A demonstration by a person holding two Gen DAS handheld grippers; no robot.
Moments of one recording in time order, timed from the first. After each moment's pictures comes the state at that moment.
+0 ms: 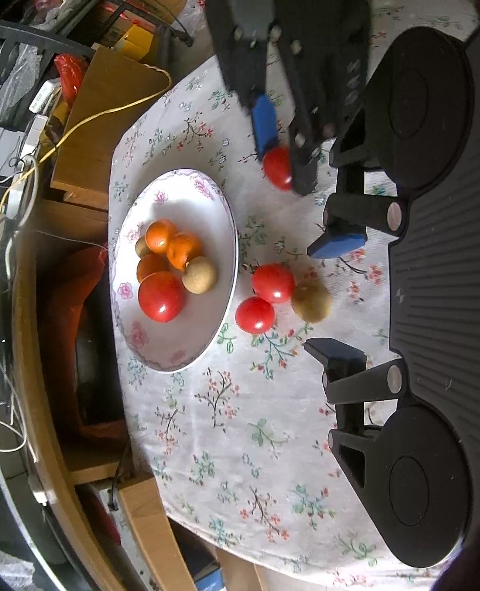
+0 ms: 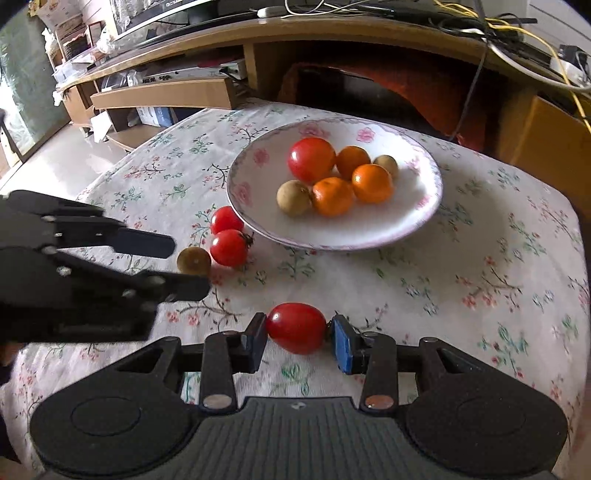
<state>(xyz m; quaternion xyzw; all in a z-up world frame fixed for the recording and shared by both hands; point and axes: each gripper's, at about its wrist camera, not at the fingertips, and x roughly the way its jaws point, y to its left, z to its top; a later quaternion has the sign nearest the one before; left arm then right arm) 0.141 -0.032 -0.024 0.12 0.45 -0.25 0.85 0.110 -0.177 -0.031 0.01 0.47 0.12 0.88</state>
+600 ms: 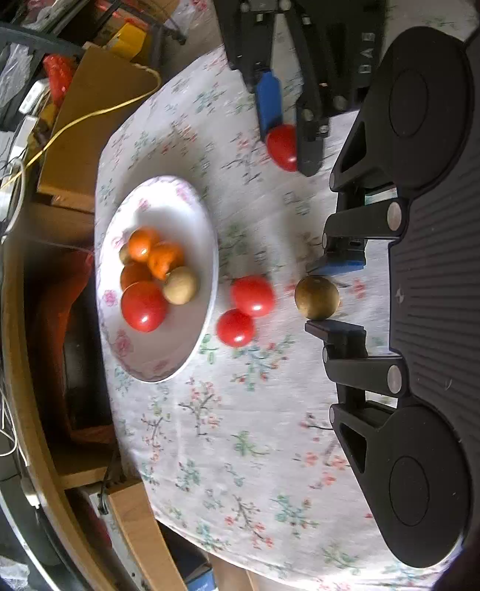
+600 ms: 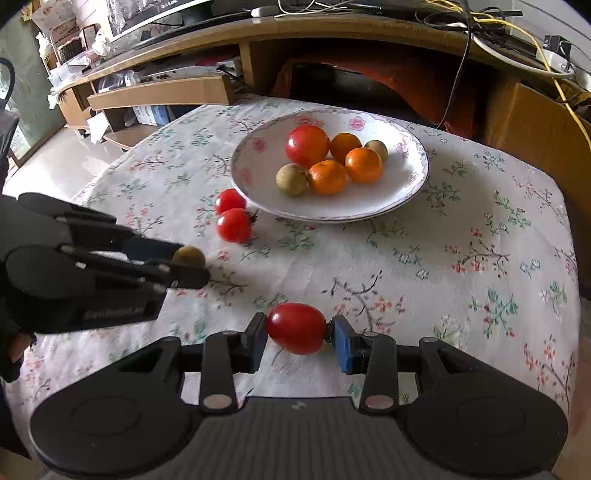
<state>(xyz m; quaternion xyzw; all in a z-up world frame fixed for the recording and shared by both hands) 0.125 -0.030 -0.027 0.12 0.46 -0.25 0.84 0.083 -0.176 -0.026 0.02 0.47 0.11 0.87</state>
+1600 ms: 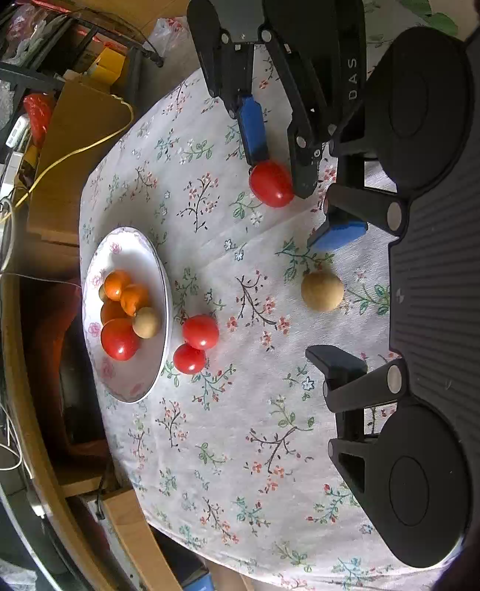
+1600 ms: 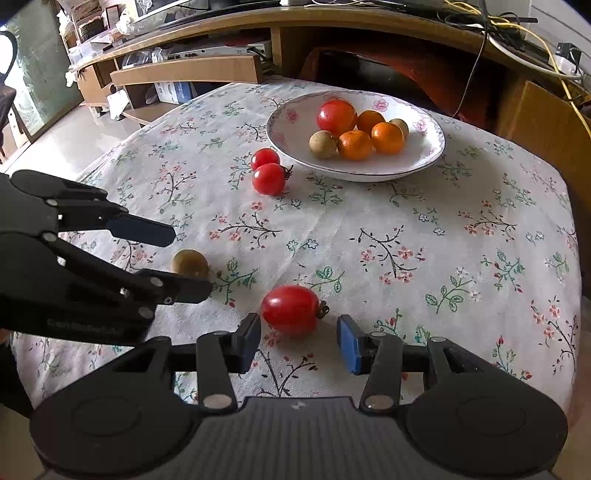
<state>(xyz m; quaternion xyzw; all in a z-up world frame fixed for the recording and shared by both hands) 0.080 -0.023 -0.024 0.14 0.46 -0.27 0.84 0.046 -0.166 -0.031 -0.01 0.48 0.13 0.87</state>
